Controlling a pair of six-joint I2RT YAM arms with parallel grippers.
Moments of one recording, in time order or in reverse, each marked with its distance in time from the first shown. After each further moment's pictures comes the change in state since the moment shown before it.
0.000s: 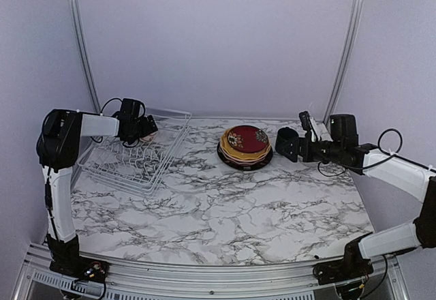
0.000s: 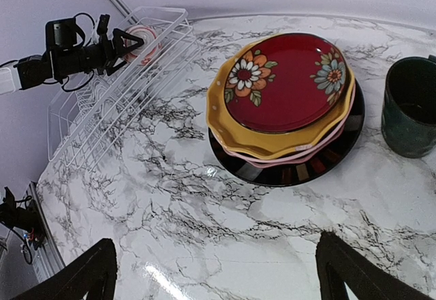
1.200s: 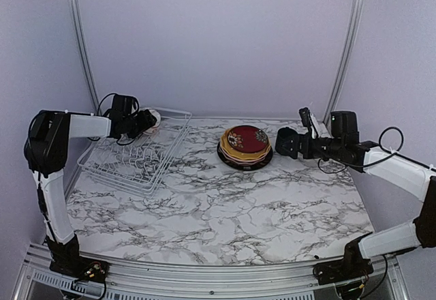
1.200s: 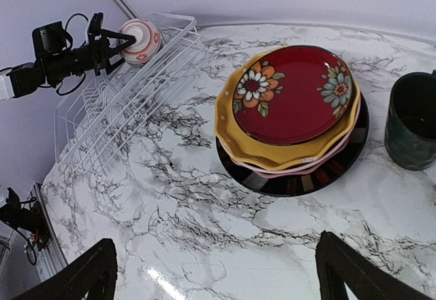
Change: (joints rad) left arm 0.009 -0.124 -0.116 0.112 0.190 -0.027; right arm 0.000 0.004 0.024 -0.001 -0.016 0.000
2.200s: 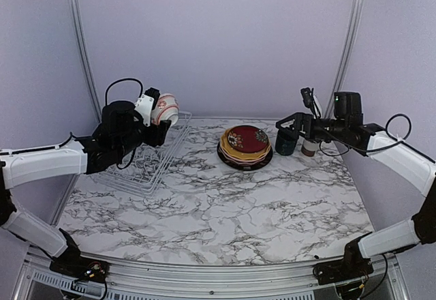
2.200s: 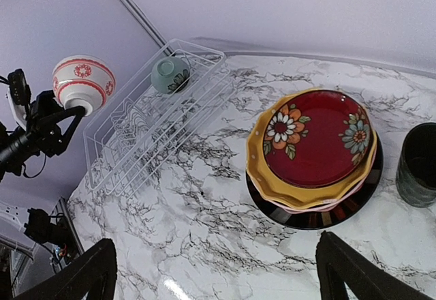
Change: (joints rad) left arm -0.447 -0.628 -0.436 0.138 -0.400 0.707; right arm 0.000 0.032 0.202 -0.095 -0.055 0.051
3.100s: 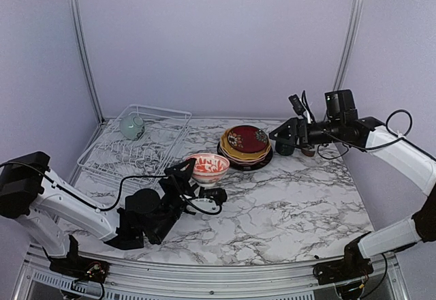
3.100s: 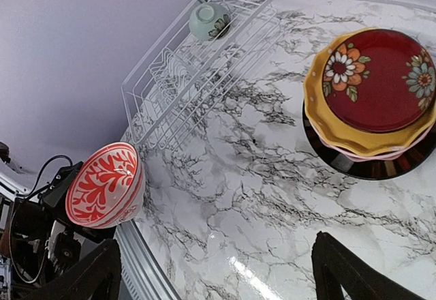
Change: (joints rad) left arm -0.664 0.208 -0.317 0.821 -0.542 1.186; right arm 0.061 0.008 0.070 -0.225 -0.126 0.025
